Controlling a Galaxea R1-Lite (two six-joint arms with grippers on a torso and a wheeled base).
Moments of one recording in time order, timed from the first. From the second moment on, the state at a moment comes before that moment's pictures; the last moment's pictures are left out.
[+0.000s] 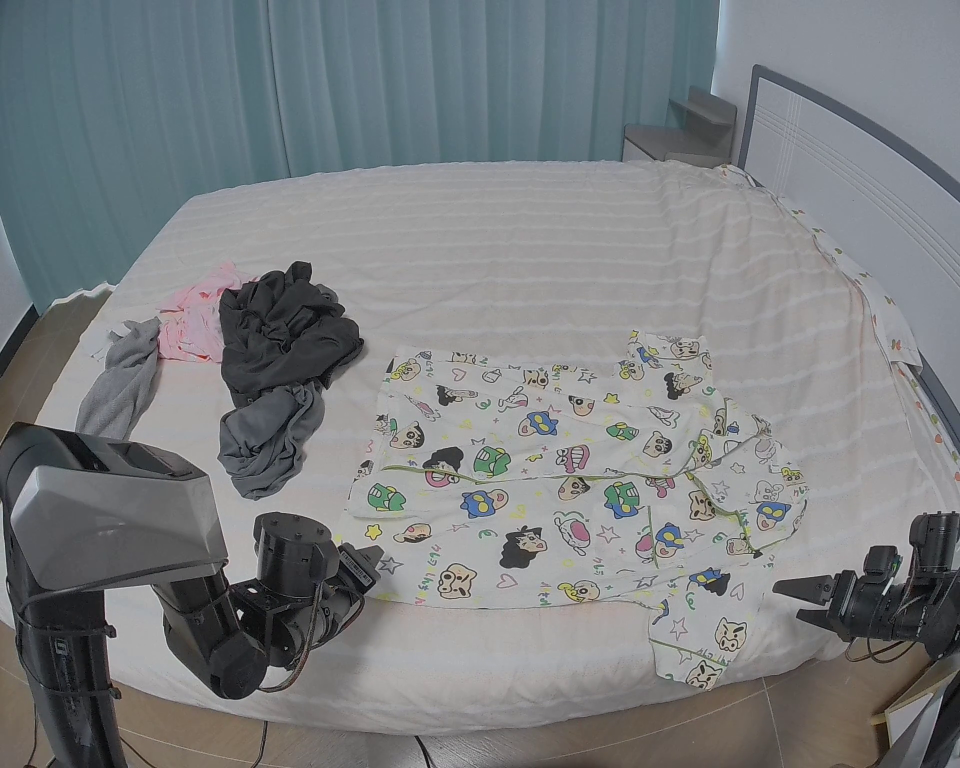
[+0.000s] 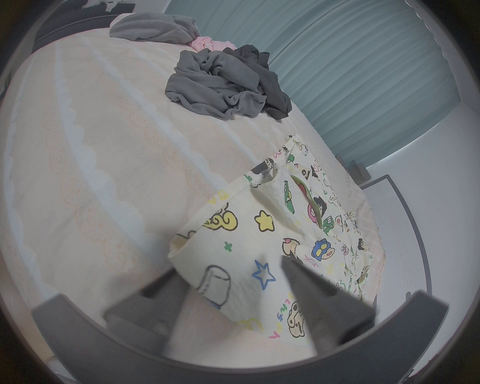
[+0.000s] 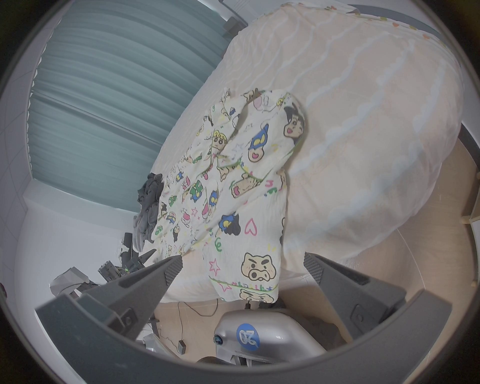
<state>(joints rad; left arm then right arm) -0.46 2.23 -0.47 -1.19 0.22 -1.05 -0.27 1.86 -0.03 -1.07 0.67 0.43</state>
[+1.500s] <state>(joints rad) -0.46 2.20 -0.43 -1.20 0.29 -1.00 0.15 2.30 -0.02 -1.49 0.32 0.61</state>
